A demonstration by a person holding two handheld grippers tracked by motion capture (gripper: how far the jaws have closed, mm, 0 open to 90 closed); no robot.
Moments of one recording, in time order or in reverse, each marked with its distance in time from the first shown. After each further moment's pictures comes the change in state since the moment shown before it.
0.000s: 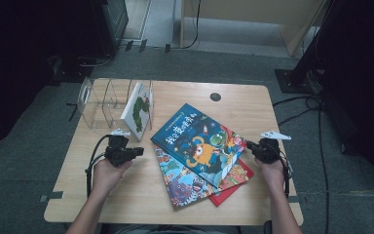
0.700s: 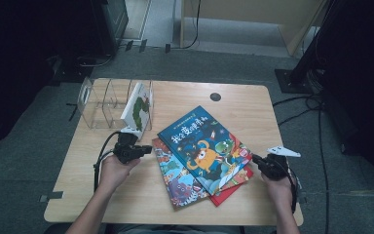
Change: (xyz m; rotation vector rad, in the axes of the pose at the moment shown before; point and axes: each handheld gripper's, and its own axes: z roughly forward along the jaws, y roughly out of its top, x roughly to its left) left arm -0.016 0.013 0.011 0.004 -0.043 0.064; right arm 0.008 -0.037 -0.040 0.004 -0.009 0.008
